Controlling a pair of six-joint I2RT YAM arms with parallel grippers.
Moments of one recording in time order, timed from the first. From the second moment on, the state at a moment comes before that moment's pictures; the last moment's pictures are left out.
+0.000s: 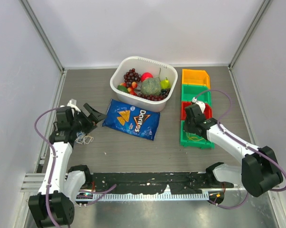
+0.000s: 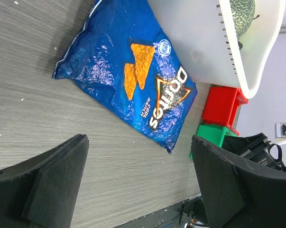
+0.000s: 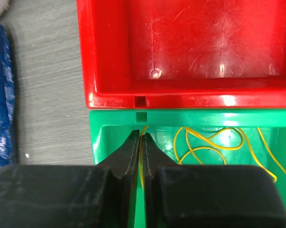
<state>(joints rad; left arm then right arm) 0.11 0.86 0.65 -0.45 0.47 -0.72 0.43 1.19 0.67 -0.41 0.25 0.60</state>
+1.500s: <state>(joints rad) 0.17 1.03 0.55 -0.65 0.06 -0.93 1.00 1.62 1.01 0.04 -0.12 0.53</state>
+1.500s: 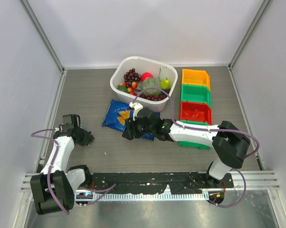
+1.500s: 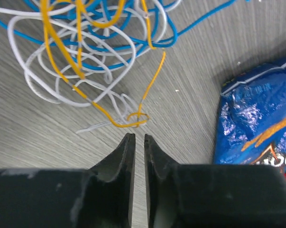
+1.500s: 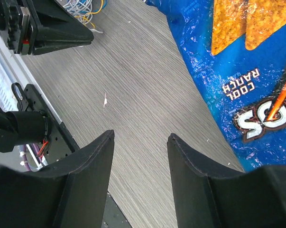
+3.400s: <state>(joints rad) -0.56 0.77 0.63 -0.62 -0.15 -1.02 0.96 1.59 0.84 0.27 -0.26 0.57</state>
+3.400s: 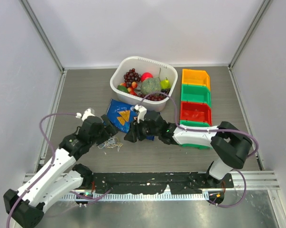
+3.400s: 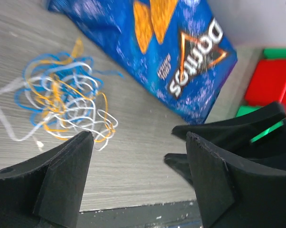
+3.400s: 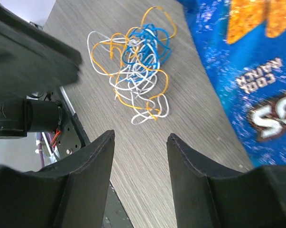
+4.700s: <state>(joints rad) -0.30 0.76 0.52 -0.81 -0.30 -1.26 1.05 1.85 1.02 0.31 -0.30 0.60</state>
